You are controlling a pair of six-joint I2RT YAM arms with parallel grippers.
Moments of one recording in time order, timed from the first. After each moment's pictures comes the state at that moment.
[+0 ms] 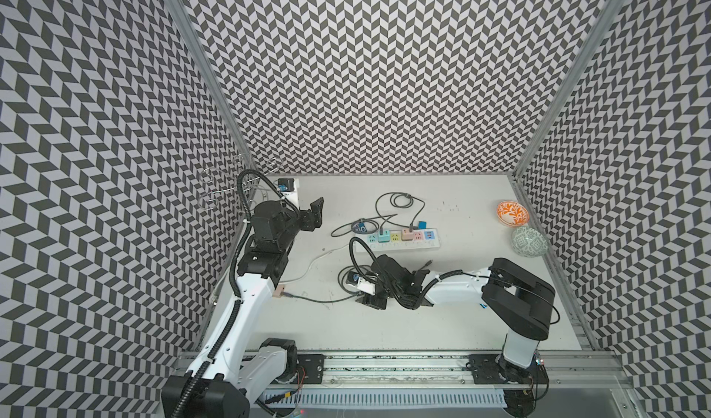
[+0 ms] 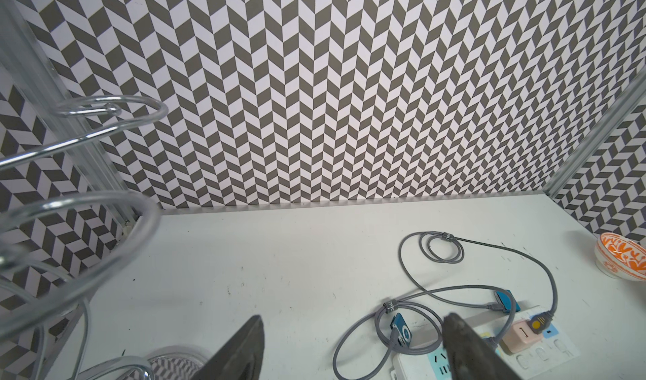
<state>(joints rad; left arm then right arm) -0.10 1.02 0.87 -0.07 0.17 -0.10 1.04 1.86 0.96 0.11 -0.21 -0.34</state>
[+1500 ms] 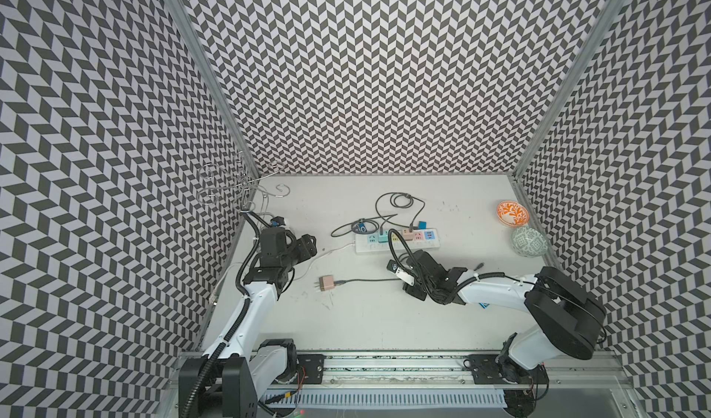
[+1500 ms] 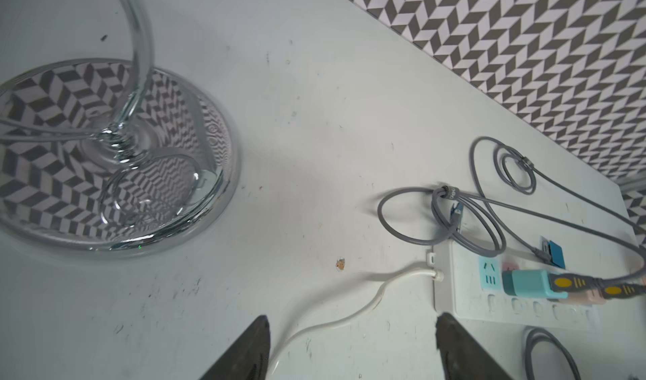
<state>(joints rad) 0.01 1.06 0.61 -0.20 0.20 -0.37 0.84 1.55 0.70 -0.08 0.11 -0.39</state>
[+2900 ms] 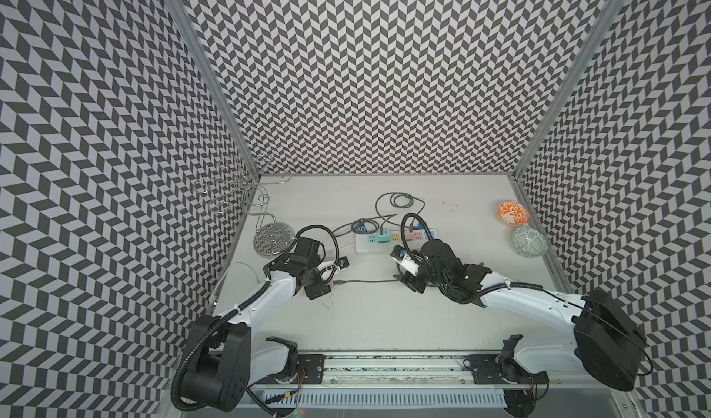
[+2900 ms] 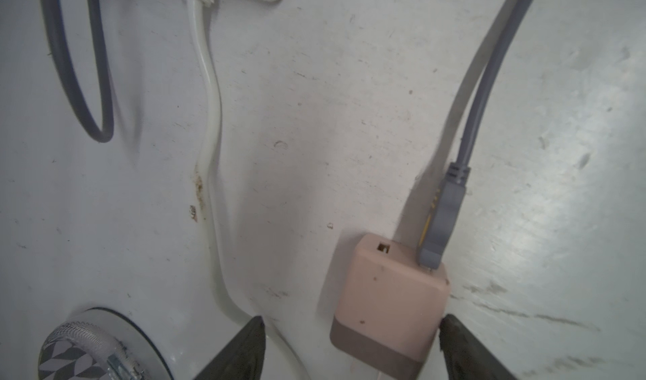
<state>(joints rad) -0.25 1.23 0.60 -0.49 0.07 0.97 0.81 1.32 0.71 -0.07 -0.12 -0.31</state>
